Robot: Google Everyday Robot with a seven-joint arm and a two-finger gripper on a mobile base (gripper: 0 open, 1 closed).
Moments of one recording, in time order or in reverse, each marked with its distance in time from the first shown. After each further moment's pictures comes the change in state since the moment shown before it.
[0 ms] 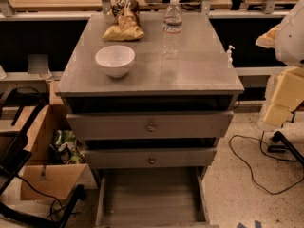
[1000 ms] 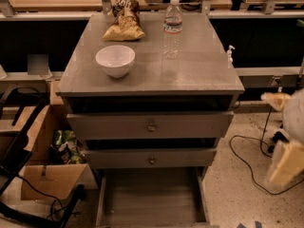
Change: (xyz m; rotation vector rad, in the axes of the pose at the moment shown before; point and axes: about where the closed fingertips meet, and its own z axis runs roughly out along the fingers) arm 0.071 0.054 0.090 0.005 -0.083 0.002
